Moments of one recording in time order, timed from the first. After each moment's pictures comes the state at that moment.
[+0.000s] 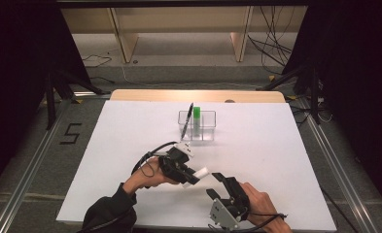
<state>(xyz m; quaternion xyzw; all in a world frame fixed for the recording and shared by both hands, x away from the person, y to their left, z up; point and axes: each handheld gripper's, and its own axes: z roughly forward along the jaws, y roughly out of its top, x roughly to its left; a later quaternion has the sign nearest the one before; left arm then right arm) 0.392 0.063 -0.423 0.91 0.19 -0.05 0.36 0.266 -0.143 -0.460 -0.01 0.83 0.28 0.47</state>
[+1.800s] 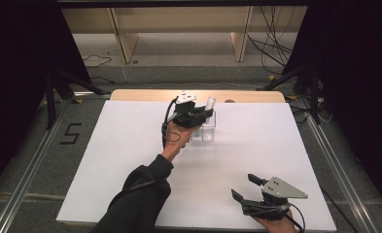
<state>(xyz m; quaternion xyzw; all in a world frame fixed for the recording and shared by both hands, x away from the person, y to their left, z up) 0.497 0.025 -0.391 0.73 0.38 0.13 0.55 0.269 -0.233 -0.451 0.37 0.76 0.49 0.21</state>
